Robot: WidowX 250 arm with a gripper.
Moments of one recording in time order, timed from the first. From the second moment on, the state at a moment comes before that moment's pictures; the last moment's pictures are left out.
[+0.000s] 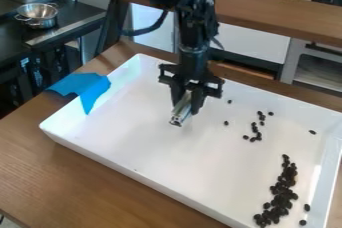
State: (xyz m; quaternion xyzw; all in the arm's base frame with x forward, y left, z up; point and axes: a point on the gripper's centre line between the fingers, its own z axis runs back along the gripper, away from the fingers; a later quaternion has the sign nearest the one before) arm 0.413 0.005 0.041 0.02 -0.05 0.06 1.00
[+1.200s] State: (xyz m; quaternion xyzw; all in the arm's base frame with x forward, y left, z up) arm 0.426 -0.035 0.018 0.04 -0.04 0.04 1.00
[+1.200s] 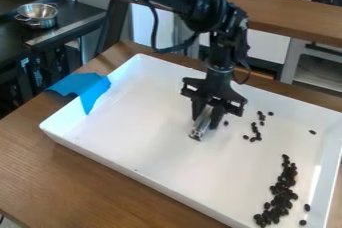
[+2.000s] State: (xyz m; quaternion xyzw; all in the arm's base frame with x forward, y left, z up) arm 0.417 -0.108 0.016 0.01 -0.02 0.00 1.00
